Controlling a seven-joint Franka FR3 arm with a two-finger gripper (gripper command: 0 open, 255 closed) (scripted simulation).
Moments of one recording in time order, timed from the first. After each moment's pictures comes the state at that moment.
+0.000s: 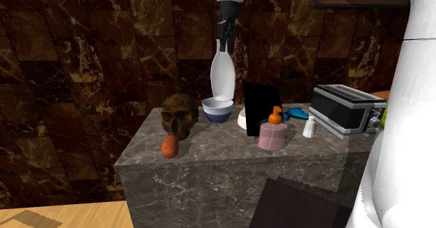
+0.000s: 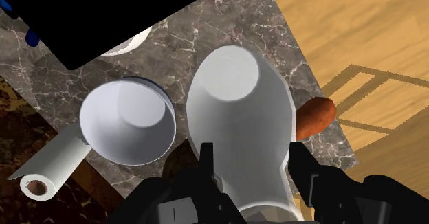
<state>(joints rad) -0.18 0.10 -0.49 -1.44 0.12 1.62 -0.69</state>
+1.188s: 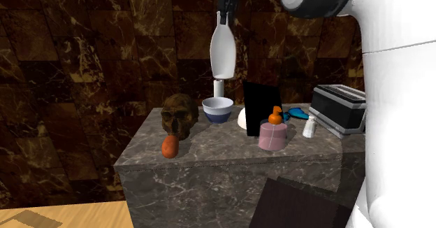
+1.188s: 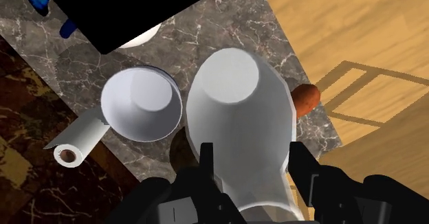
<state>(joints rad) -0.29 0.30 -0.51 -0.90 0.25 1.26 -0.72</state>
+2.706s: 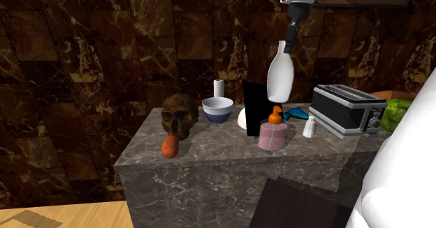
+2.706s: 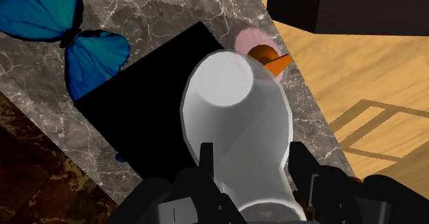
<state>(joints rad) -0.37 -0.13 -0.67 -1.67 0.03 1.63 -1.06</state>
